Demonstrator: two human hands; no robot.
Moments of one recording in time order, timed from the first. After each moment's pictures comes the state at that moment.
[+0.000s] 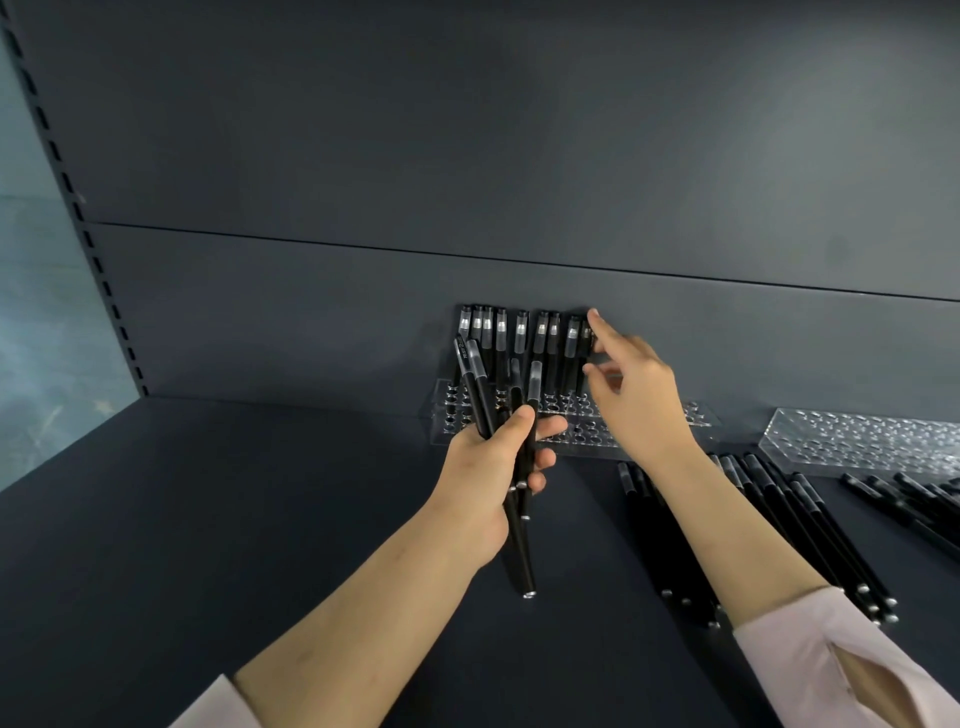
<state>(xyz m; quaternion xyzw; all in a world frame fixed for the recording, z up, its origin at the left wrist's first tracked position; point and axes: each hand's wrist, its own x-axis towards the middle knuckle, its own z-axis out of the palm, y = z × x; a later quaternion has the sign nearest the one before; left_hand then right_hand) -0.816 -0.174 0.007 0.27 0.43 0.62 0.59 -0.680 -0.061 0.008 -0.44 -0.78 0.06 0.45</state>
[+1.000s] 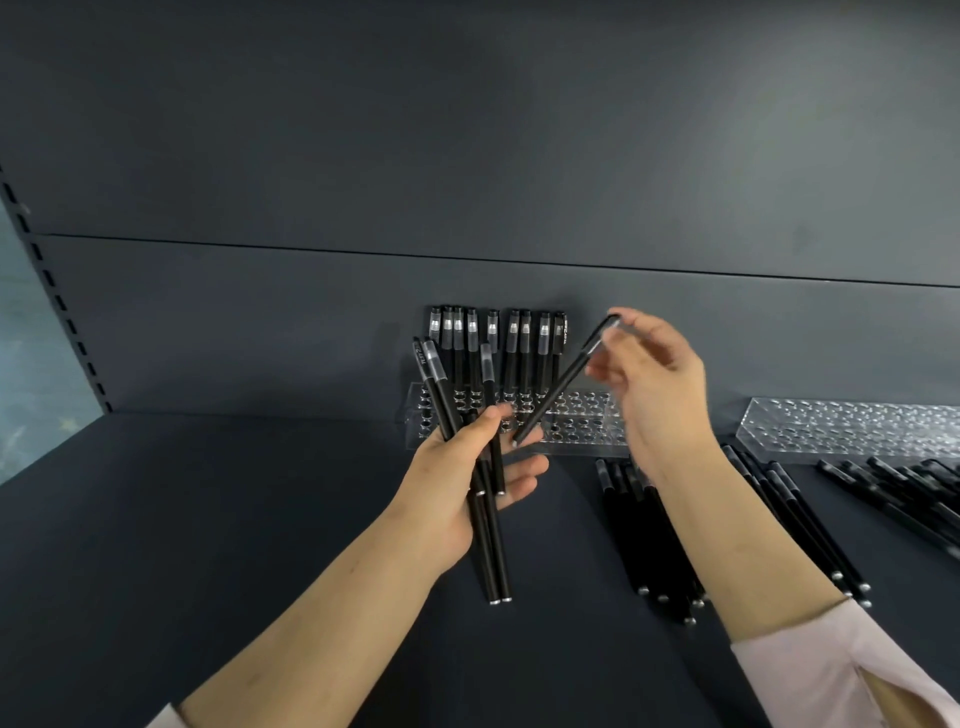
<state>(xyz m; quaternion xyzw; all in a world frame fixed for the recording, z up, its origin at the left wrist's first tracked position) -0.822 -0.180 0.009 0.28 0.42 0.60 0.62 -0.671 -0.088 0.035 -0.32 -0.47 0.46 0.67</state>
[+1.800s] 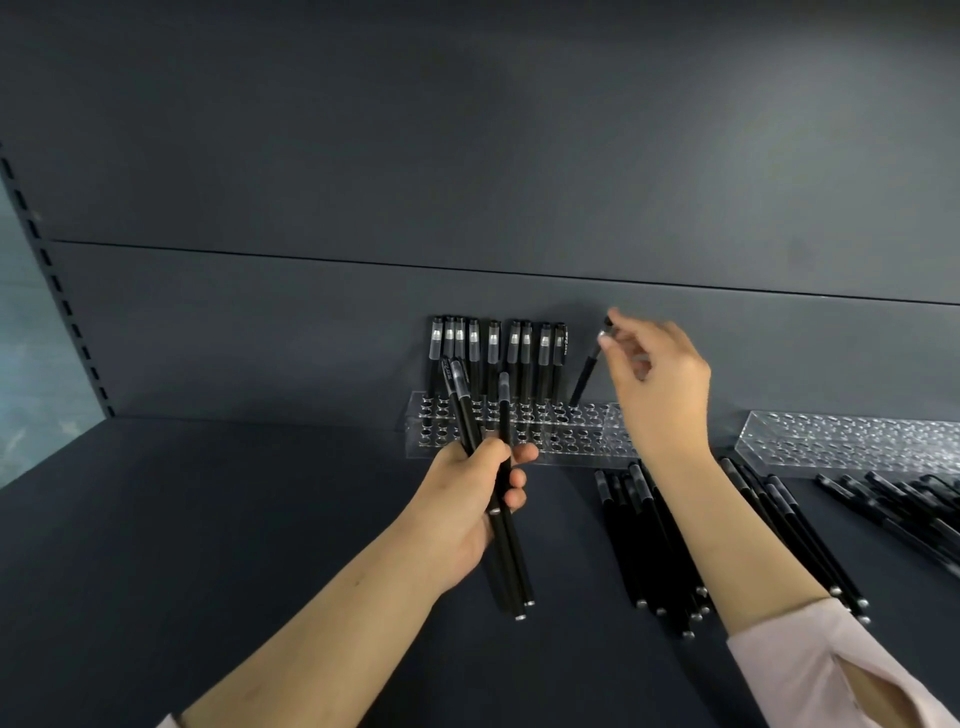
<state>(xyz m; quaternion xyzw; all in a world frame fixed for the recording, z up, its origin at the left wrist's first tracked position) -0.811 -0.172 0.006 0.27 0.46 0.59 0.61 -0.658 -0.064 0.025 -0.42 -0.69 0.03 0.59</state>
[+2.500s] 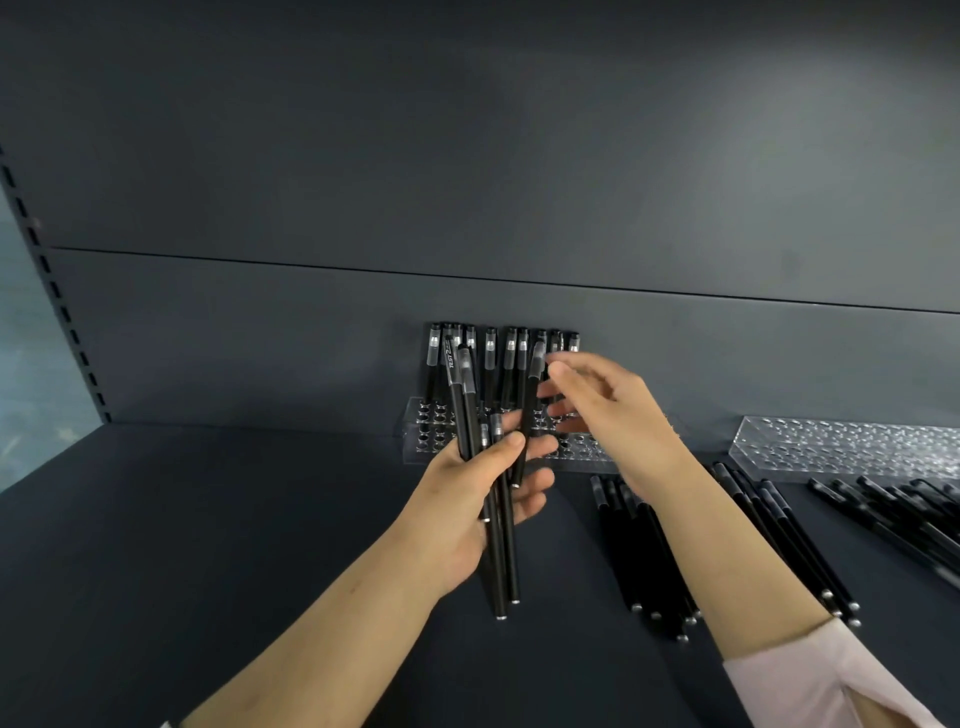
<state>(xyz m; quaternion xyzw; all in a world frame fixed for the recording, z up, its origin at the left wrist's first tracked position) -0.816 -0.183 0.011 0.32 0.39 0.60 0.63 -0.676 -0.098 0.034 -0.40 -0.65 0.44 0.47</state>
